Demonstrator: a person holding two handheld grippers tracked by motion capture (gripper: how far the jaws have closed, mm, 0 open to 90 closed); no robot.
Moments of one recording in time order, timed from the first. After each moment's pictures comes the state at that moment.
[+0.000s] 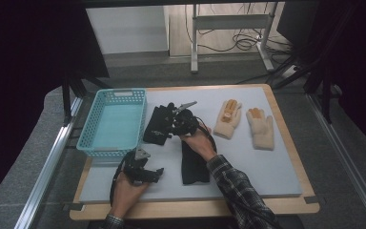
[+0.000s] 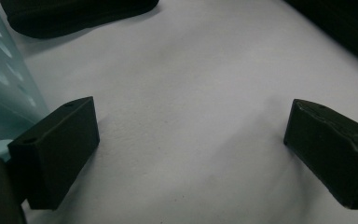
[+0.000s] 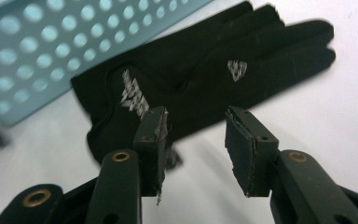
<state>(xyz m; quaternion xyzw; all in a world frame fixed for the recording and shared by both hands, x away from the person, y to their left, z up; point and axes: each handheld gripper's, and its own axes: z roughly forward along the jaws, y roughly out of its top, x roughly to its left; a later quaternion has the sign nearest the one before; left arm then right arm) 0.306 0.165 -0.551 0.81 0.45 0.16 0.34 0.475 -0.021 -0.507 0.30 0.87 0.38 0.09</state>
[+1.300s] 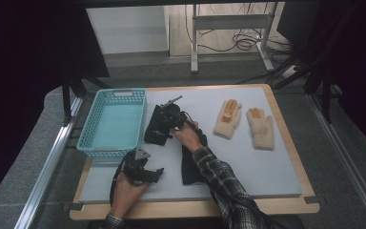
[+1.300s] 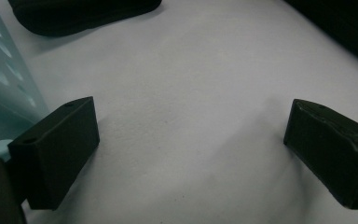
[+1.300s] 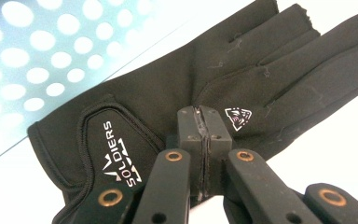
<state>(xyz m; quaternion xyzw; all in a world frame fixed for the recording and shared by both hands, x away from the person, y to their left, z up) 0.306 0.166 -0.551 0.81 0.45 0.16 0.34 0.501 0.019 -0.514 0.31 0.88 0.35 0.09</state>
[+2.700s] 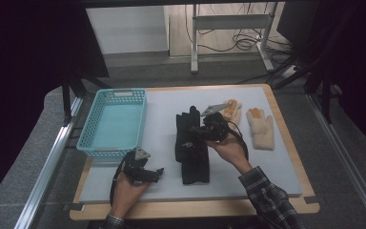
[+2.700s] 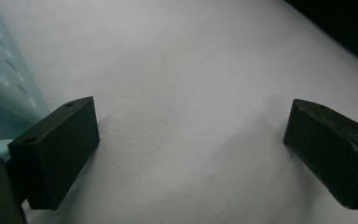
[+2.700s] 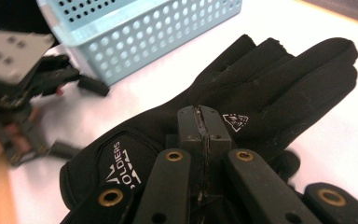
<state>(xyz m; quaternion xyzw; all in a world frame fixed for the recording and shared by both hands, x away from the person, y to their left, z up) 0.307 0.165 -0.551 0.81 0.45 0.16 0.34 0.400 -0.115 -0.434 0.27 0.86 0.42 0.07</state>
